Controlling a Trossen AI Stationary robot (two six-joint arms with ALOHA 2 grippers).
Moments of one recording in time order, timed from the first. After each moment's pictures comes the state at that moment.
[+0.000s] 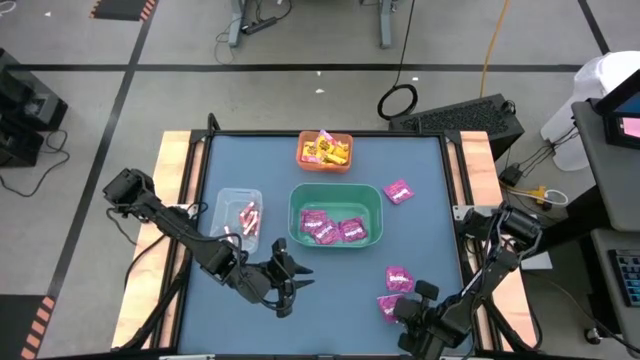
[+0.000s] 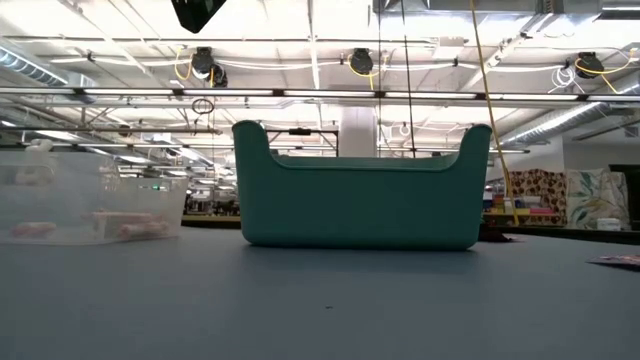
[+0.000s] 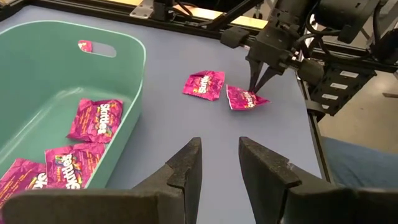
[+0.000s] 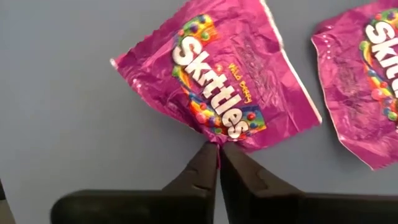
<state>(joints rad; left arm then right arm) -0.59 1.57 1.05 -0.03 -0.55 -0.49 0.98 1.91 1.11 -0.73 0.29 1.41</state>
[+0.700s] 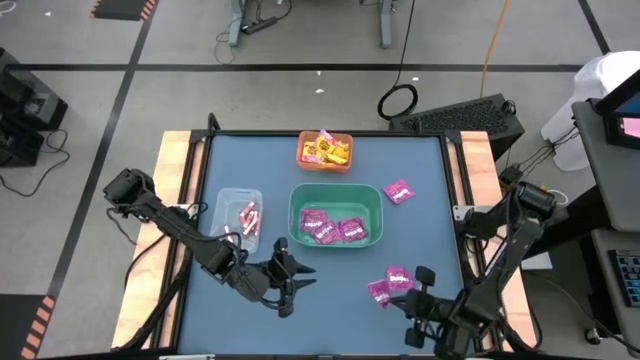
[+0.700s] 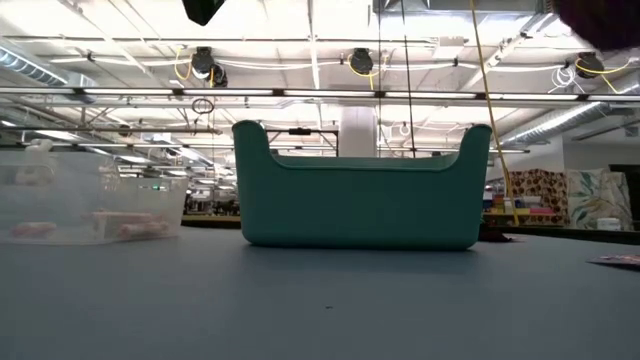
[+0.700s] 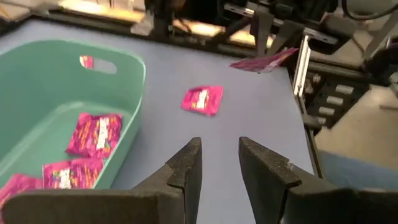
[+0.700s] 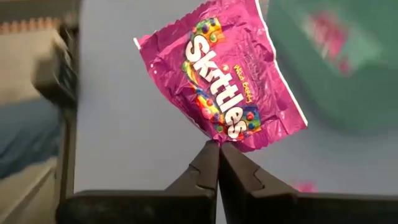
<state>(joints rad) -0.59 1.57 1.05 0.03 -0.56 -0.46 1.04 1.64 1.11 -0.70 0.84 1.19</state>
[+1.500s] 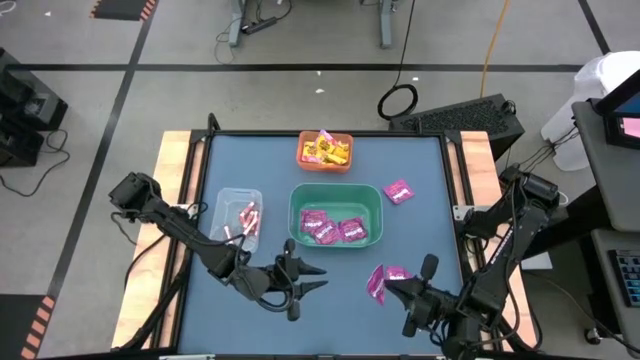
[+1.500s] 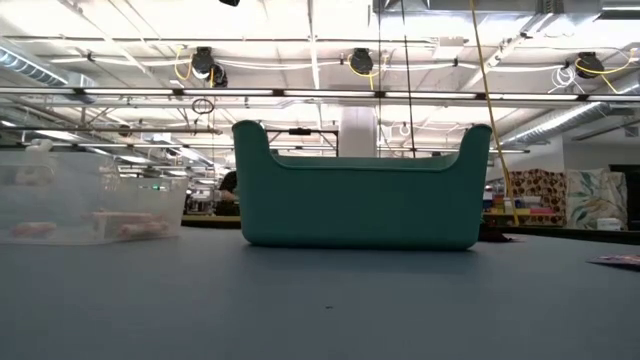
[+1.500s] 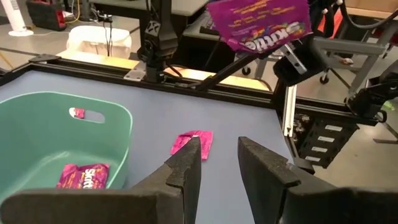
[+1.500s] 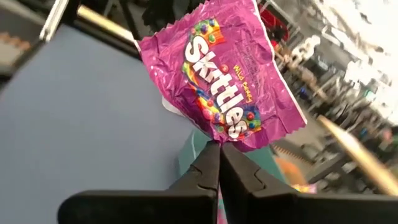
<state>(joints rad) -0.58 1.64 1.05 0.32 -0.61 -0.31 1.02 1.55 1.11 -0.48 1.30 0.34</state>
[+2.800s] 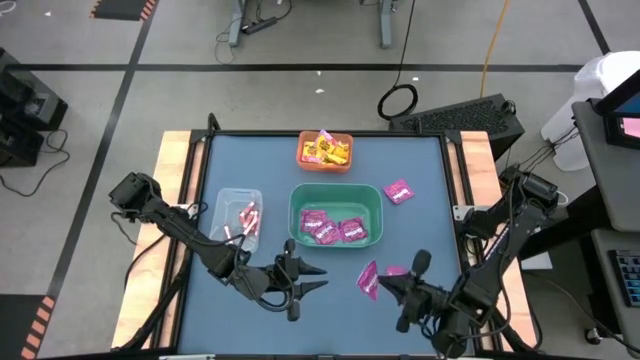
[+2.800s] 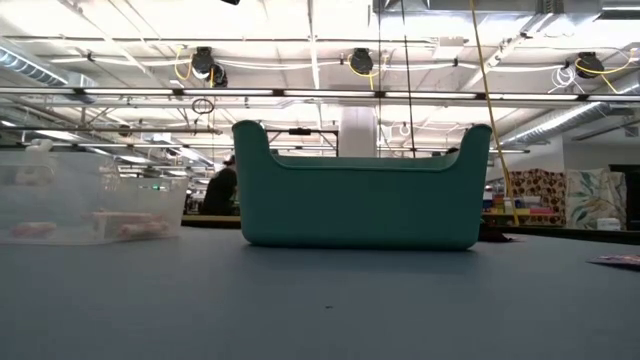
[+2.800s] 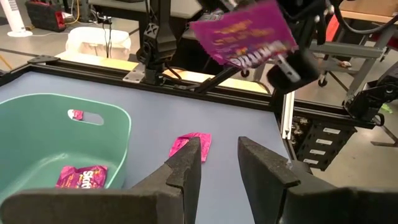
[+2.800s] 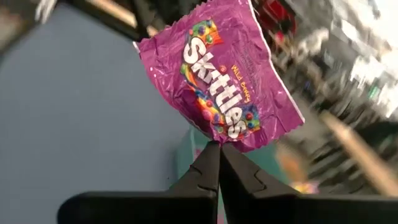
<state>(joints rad) -0.58 1.64 1.05 0.33 -0.61 -0.31 0.96 1.55 1.11 -0.47 1.23 0.32</state>
